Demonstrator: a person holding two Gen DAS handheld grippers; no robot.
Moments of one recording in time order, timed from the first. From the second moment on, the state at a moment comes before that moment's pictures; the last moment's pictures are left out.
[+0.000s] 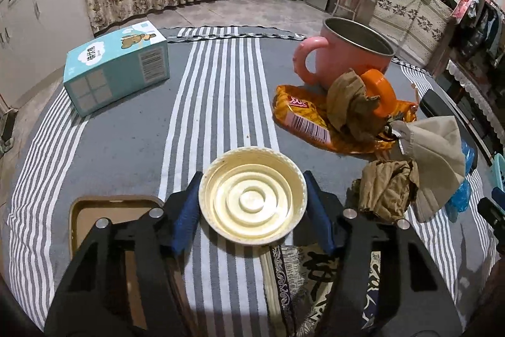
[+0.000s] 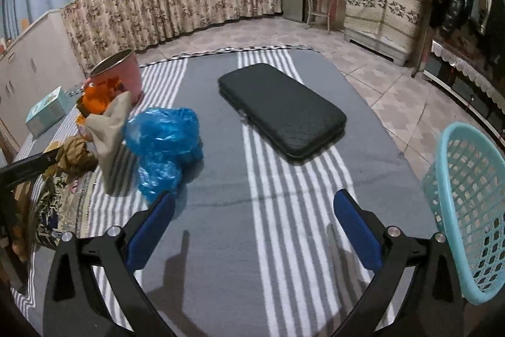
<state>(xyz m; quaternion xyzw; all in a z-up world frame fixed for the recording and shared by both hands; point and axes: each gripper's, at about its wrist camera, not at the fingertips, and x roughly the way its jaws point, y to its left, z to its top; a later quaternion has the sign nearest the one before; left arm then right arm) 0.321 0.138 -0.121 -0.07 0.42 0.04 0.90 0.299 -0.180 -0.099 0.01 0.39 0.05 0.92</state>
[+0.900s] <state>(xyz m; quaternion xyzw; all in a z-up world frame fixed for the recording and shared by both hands) 0.287 0.133 -0.098 -0.05 0.34 0.07 0.94 0.327 -0.155 -0.100 0.01 0.38 0.13 0.91</state>
